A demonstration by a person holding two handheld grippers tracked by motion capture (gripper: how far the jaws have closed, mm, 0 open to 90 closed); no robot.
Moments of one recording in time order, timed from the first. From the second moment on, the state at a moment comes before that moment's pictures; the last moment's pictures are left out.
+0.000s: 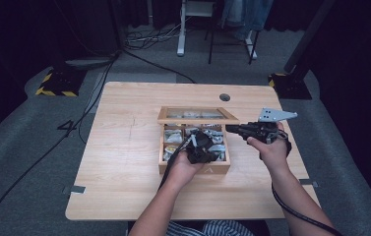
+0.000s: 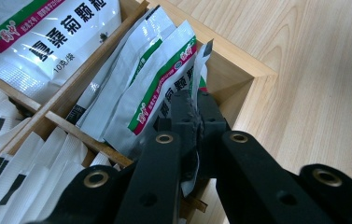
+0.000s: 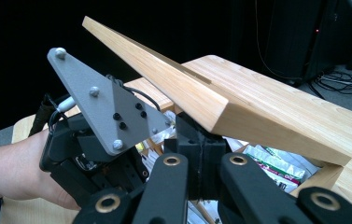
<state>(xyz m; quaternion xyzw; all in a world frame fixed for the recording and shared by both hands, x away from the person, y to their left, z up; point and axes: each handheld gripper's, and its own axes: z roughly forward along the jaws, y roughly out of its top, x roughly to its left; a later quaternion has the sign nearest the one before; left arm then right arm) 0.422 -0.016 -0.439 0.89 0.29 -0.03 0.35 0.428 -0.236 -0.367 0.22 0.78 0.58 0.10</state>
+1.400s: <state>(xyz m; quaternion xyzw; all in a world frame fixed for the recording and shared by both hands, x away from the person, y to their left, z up) 0.385 0.000 -0.364 0.87 0.23 0.09 0.43 0.429 -0.236 -0.367 0.23 0.78 0.58 0.11</state>
